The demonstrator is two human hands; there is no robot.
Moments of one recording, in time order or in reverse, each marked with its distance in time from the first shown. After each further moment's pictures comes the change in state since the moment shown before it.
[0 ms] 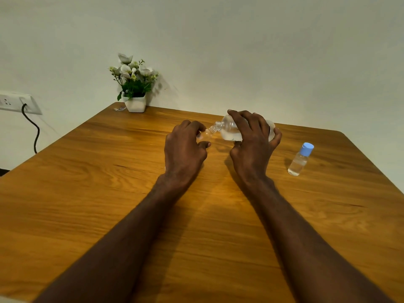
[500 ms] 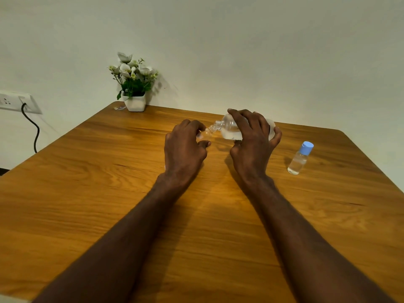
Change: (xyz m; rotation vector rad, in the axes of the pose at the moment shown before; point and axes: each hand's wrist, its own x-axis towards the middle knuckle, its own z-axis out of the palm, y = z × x) left_hand -0.001 -0.001 0.000 -0.013 -0.015 -0.010; right_hand 0.000 0.001 0.002 -0.009 0.008 0.012
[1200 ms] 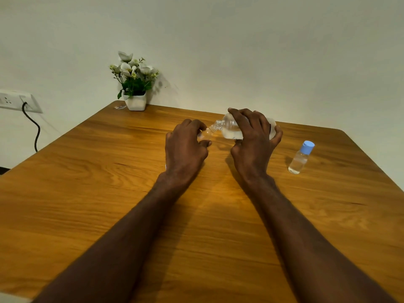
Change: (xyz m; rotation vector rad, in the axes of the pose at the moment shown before) left_hand 0.000 -0.001 -0.001 -0.001 0.001 0.017; right_hand 0.001 -0.001 -0.003 0.016 -0.015 -0.007
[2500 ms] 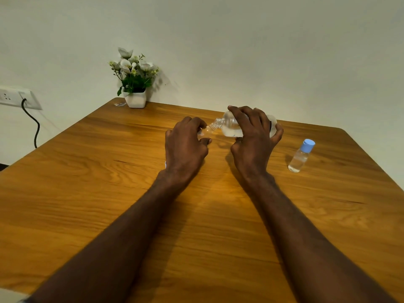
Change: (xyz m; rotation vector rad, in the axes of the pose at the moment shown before) left_hand -0.002 0.001 0.001 -0.005 0.004 -0.016; right_hand 0.000 0.001 0.004 -0.024 0.031 -0.006
